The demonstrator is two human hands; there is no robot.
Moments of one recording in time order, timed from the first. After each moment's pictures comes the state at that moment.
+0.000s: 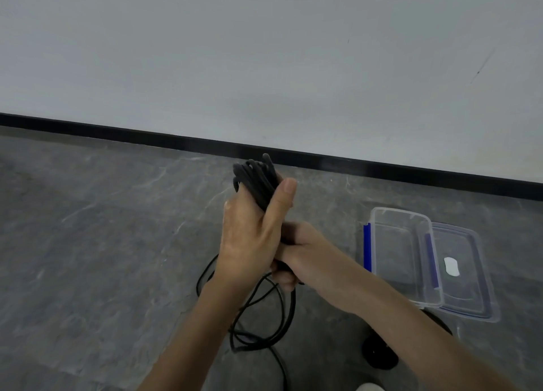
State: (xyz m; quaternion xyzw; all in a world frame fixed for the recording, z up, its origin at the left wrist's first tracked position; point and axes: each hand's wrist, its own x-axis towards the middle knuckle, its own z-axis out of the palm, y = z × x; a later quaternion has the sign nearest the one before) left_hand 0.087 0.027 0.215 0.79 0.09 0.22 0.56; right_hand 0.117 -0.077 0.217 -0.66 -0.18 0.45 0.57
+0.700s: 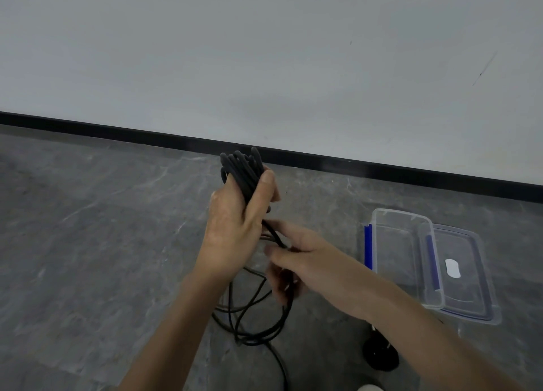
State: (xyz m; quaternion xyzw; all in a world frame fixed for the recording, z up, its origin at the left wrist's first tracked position) left_hand 0.089 0.054 0.210 0.82 0.09 0.21 0.52; right_hand 0.115 -0.084 0.222 -0.65 -0.16 0.50 0.56
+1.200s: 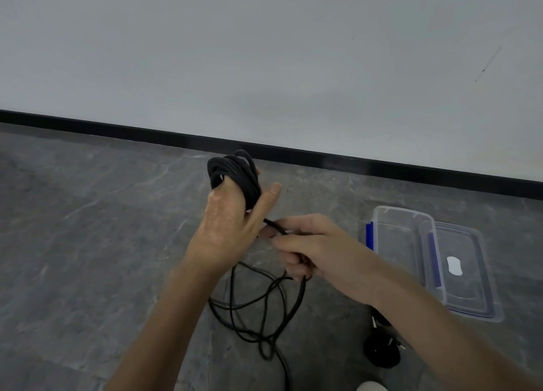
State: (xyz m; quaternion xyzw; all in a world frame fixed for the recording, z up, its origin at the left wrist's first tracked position) left_hand 0.087 0.065 0.209 0.87 0.10 0.19 0.44; right_hand 0.127 -0.087 0.219 -0.63 -0.15 0.49 0.59
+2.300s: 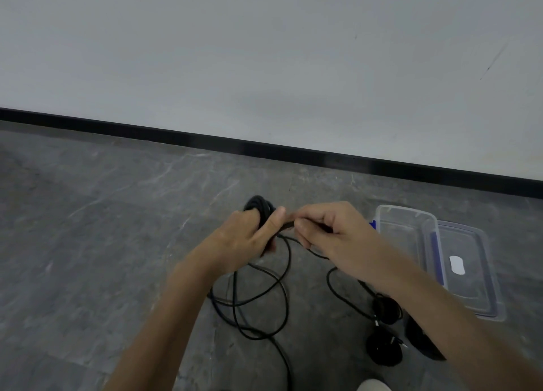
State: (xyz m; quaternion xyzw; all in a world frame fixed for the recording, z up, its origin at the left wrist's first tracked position) left_hand 0.082 0.074 0.189 0.89 0.07 -0.11 0.43; right_hand 0.140 -0.102 0.211 -0.77 -0.34 0.26 0.47
